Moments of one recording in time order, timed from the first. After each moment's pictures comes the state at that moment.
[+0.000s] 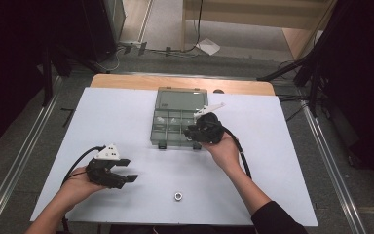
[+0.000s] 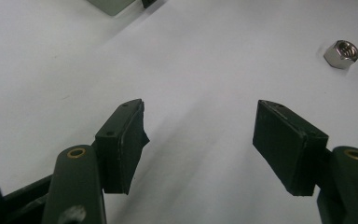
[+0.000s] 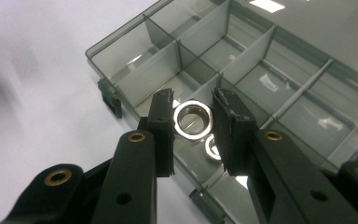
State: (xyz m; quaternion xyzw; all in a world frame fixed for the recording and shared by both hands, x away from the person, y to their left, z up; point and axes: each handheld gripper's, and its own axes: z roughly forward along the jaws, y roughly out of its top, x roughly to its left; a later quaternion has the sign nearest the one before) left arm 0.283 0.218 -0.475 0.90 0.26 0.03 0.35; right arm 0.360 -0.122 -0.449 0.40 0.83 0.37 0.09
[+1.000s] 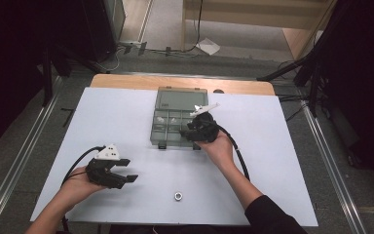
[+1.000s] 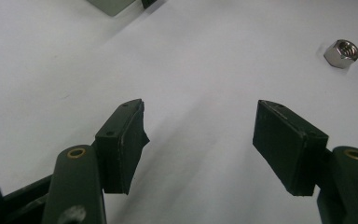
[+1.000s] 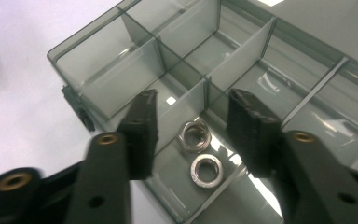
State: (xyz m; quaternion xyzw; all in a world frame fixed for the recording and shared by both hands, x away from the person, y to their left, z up) left arm 0.283 0.218 -0.474 0.90 0.26 0.03 0.35; right arm 0.378 -0.115 -0.473 0.41 0.83 0.36 0.09
